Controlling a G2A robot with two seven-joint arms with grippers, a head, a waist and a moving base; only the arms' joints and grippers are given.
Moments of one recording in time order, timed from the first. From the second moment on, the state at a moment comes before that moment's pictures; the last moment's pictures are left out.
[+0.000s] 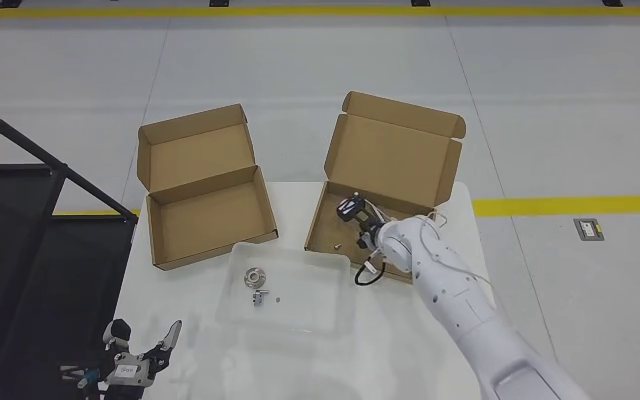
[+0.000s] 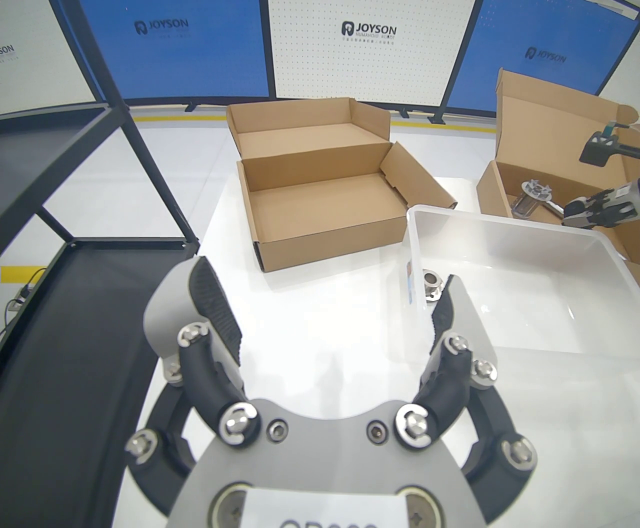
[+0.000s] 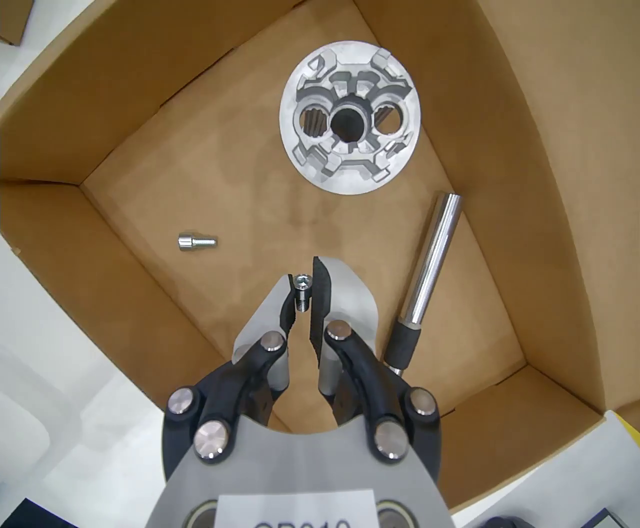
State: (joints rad) left arm 1.91 -1.23 -1.79 -1.90 1.17 -0.11 0.32; right arm -0.38 -1.51 0.89 -0.66 -1.26 -0.27 0.67
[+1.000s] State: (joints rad) left arm 1.91 -1.23 -1.79 -1.90 1.17 -0.11 0.32; right arm -0.52 -1.45 1.01 -0.95 -1.28 -0.41 0.54
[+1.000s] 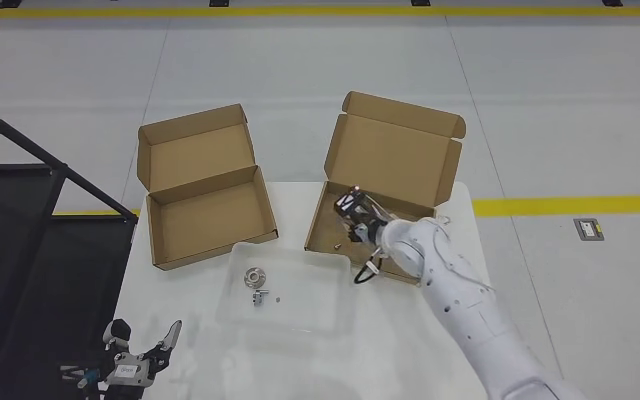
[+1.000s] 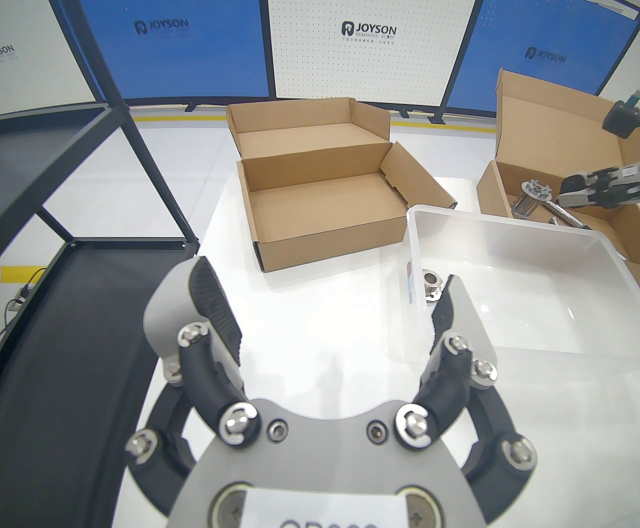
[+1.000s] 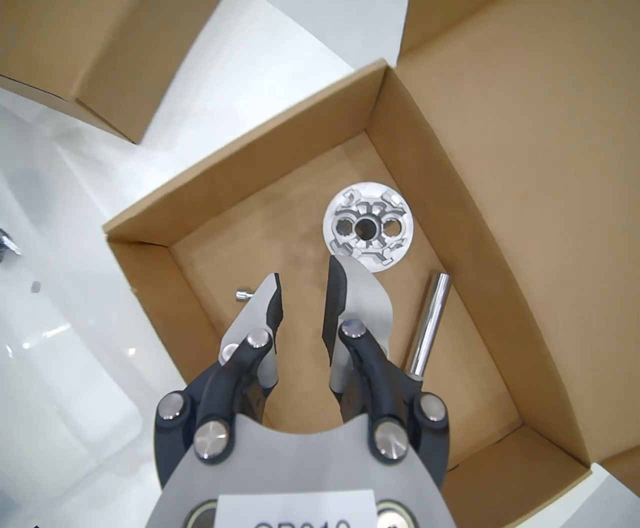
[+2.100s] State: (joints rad) left arm 1.63 -1.24 -1.75 -1.76 1.11 0.00 0.19; right arm -0.60 -1.43 0.99 -1.13 -1.16 -0.72 0.45
